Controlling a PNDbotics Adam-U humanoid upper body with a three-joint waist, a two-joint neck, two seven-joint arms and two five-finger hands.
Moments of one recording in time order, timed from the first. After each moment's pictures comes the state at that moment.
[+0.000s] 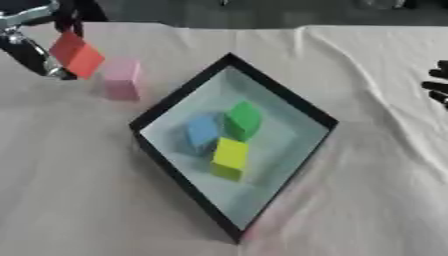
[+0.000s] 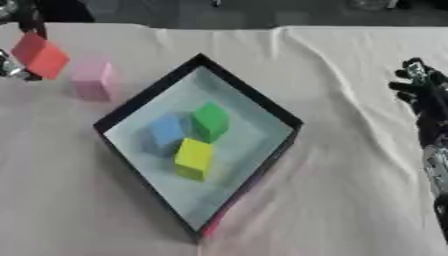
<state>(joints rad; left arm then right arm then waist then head) -1.06 0.70 -0.28 -1.31 -0.65 -0.36 -0.46 -0.39 -0.50 -0.09 -1.59 -0.36 0.15 -0.25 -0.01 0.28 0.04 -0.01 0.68</state>
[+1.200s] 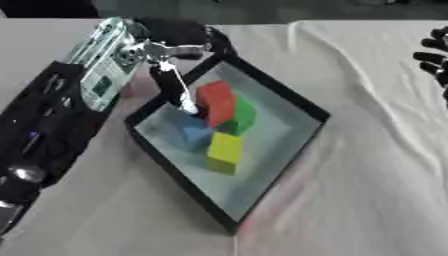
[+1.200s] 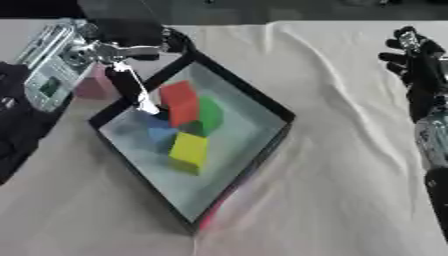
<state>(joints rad) -1.10 0.36 -0.40 -1.25 -0.76 -0.32 -0.53 -0.45 -0.50 -0.07 -1.60 -0.38 0.15 -0.23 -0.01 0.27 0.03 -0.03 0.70</state>
